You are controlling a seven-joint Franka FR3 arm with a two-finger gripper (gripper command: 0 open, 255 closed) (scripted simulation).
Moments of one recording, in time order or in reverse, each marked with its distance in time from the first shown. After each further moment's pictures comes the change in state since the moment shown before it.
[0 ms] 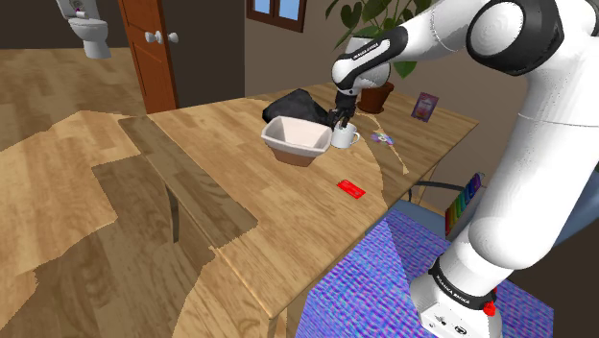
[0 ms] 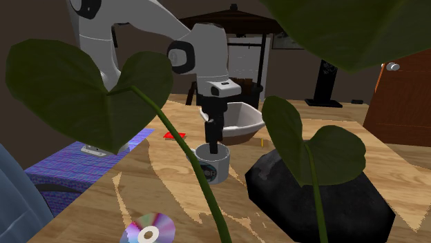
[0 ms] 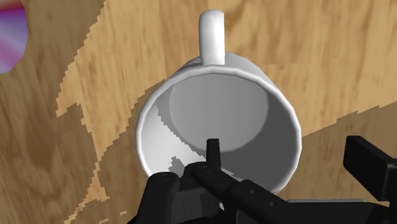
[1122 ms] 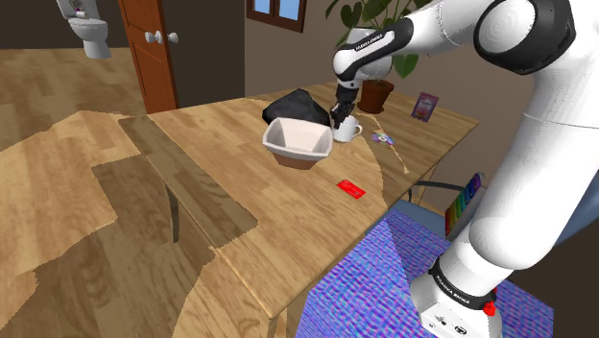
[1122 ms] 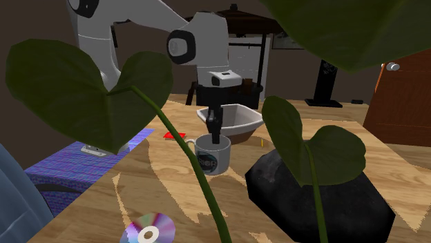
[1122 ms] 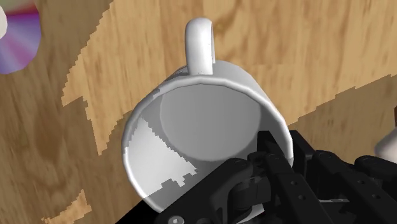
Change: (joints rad) arm 0.007 -0.032 0.001 0.027 -0.013 -0.077 0.006
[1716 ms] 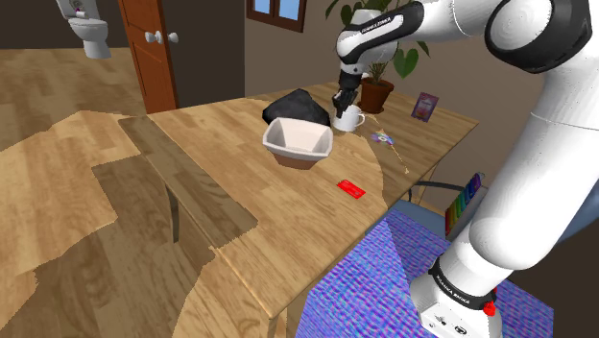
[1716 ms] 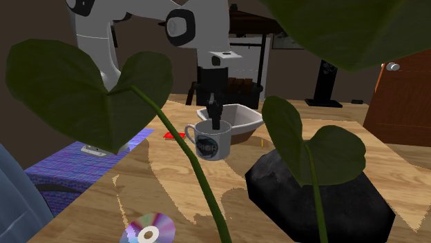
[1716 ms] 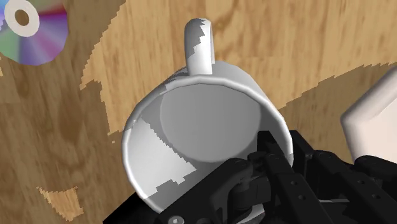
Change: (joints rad) arm 0.004 -0.044 -0.002 0.068 -0.014 -0.111 0.009
